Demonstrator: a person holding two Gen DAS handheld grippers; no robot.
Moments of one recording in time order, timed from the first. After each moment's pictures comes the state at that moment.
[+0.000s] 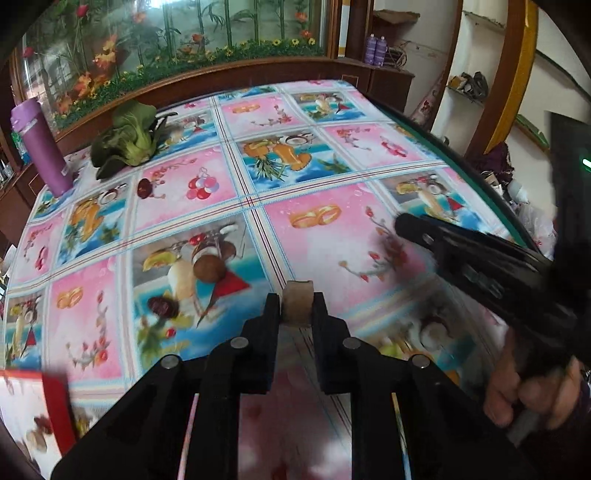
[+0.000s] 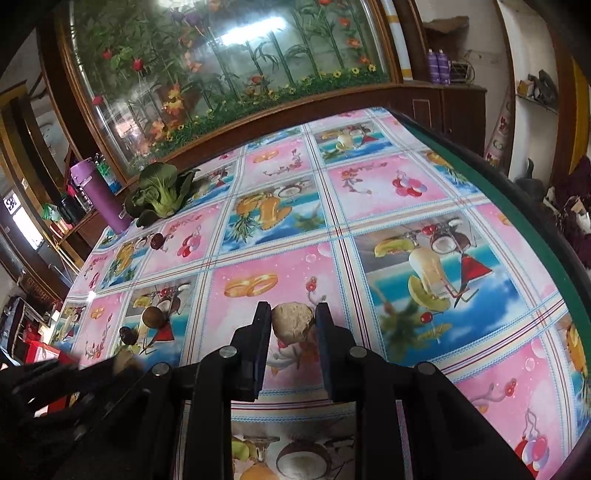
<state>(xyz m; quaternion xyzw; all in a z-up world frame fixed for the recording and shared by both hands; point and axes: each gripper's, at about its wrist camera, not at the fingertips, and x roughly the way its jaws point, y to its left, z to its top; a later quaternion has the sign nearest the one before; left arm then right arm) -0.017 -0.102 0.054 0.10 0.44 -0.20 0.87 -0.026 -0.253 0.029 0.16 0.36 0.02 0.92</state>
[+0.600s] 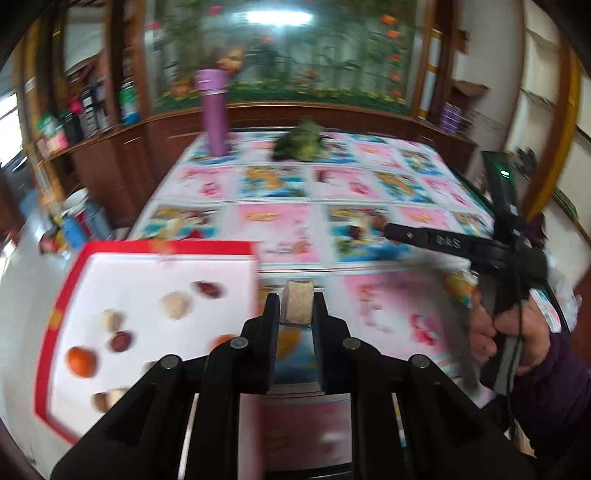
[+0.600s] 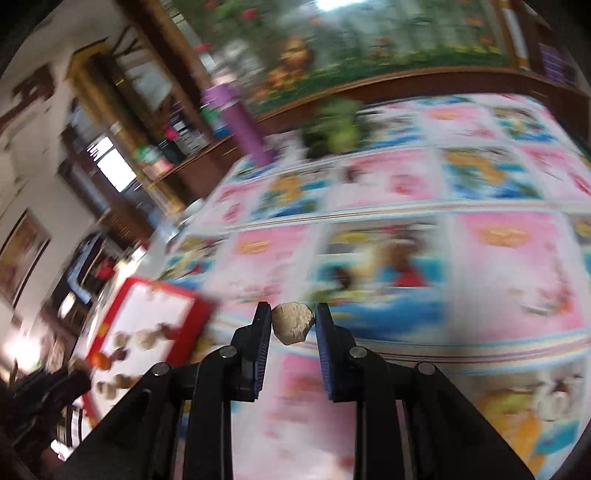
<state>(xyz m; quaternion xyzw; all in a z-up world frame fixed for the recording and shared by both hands) -0.147 0.108 0.109 0.00 0.38 -0.05 0.92 -0.032 -0.068 0.056 0.14 0.40 0.27 0.87</state>
